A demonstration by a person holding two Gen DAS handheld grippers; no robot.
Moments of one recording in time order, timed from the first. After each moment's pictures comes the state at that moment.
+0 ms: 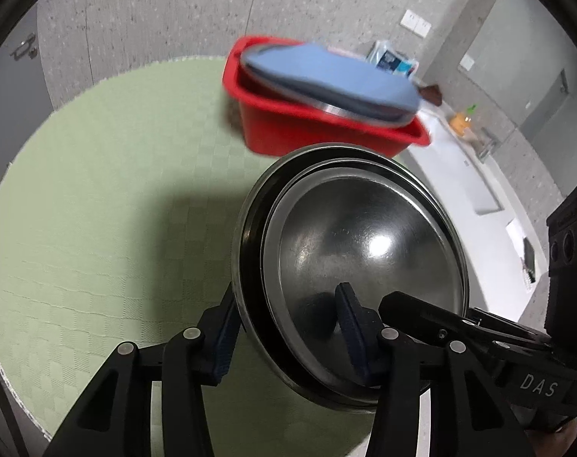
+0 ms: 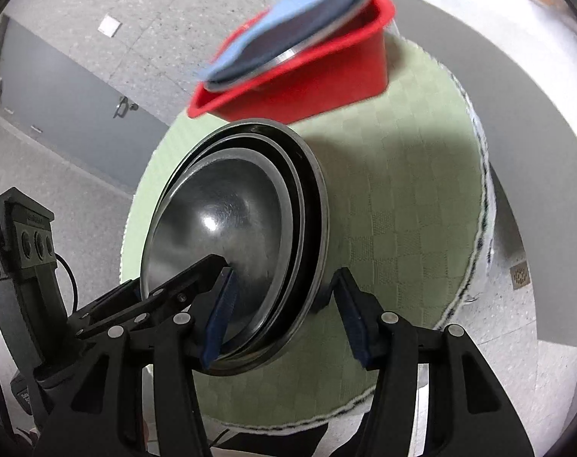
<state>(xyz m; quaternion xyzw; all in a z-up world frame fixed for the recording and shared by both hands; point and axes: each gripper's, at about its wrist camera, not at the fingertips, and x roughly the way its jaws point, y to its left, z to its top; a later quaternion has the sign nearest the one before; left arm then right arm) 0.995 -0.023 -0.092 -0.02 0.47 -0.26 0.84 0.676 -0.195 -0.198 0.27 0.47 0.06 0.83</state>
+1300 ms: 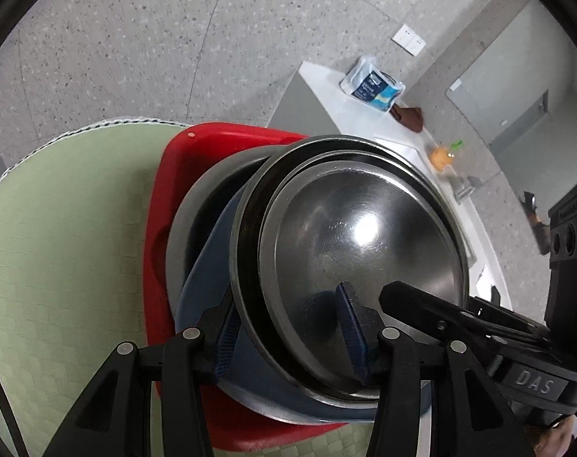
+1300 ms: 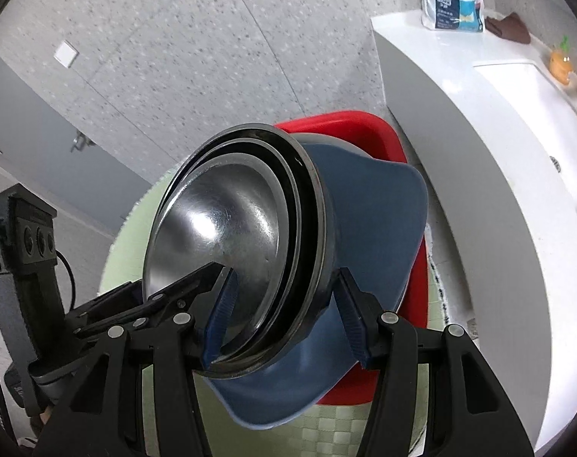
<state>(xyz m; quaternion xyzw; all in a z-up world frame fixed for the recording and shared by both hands) 1.278 -0.120 -0.067 -0.05 0.50 -0.33 0.80 0.860 -0.265 -0.130 0.22 0.49 -0.02 0.84</state>
